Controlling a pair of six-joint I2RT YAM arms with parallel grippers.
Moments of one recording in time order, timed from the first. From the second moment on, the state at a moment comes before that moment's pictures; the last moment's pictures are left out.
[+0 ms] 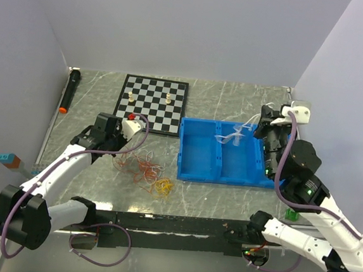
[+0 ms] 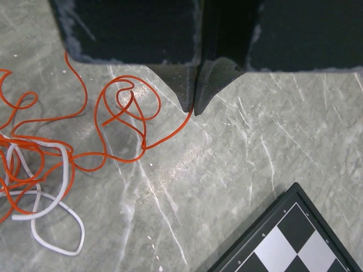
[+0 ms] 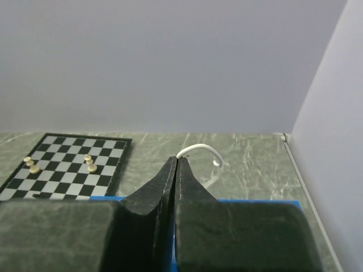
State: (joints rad) left arm -0.30 1.11 0.74 -0.47 0.03 0.50; right arm 0.88 0.76 1.12 -0.15 0.85 -0.16
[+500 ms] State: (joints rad) left arm -0.30 1.11 0.70 -0.48 0.03 0.50; right arm 0.65 0.75 1.02 -0.20 0.85 -0.04
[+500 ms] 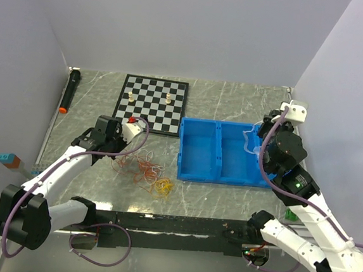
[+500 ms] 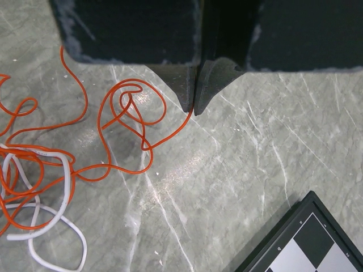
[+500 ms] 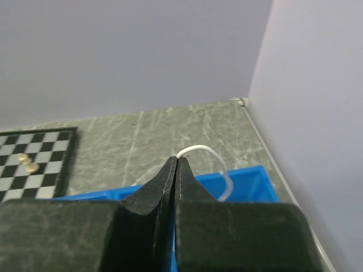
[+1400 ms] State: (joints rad) left arm -0.30 1.11 0.68 -0.47 0.03 0.50; right arm 0.38 0.67 0.97 -0.15 0.92 -0.01
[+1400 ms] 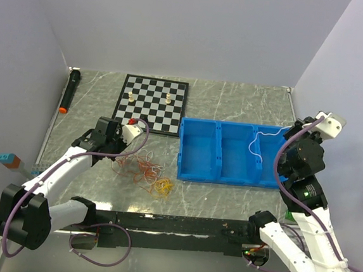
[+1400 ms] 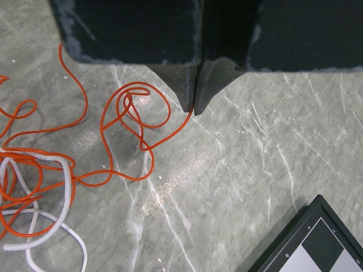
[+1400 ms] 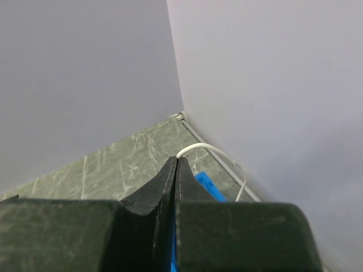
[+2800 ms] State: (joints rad) left arm -0.30 1.12 0.64 -0.44 0.03 0.50; right arm 0.26 0.82 0.84 -0.47 0.90 0.53
